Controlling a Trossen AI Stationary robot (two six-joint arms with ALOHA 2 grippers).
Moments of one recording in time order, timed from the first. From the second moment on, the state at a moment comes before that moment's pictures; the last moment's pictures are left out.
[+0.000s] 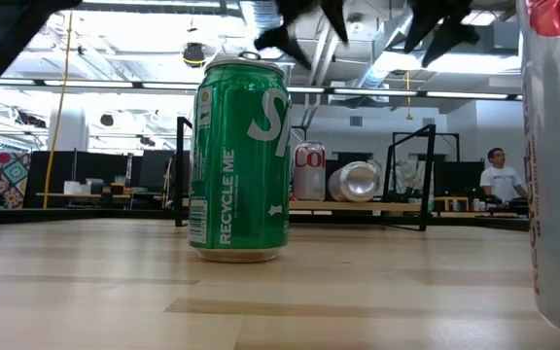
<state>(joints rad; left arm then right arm) 0.21 2.04 2.36 -1.04 -0.17 -0.61 -0.53 1.21 1.51 -1.17 0.08 0.37</state>
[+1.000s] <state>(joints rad) 0.13 1.75 2.33 -1.16 -0.59 -0.43 -0.55 1.12 1.25 -1.23 0.47 0.67</state>
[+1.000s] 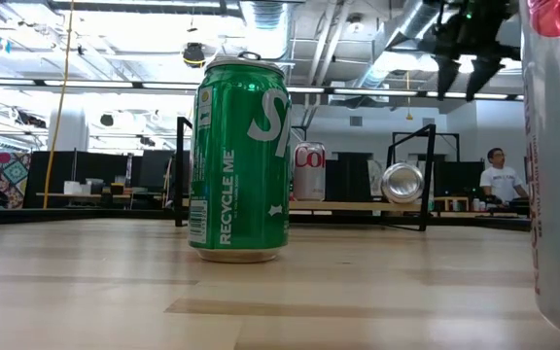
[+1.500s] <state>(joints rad) 0.10 1.75 2.33 -1.16 -0.58 -0.41 -0.57 1.32 1.25 -1.11 0.35 0.55</state>
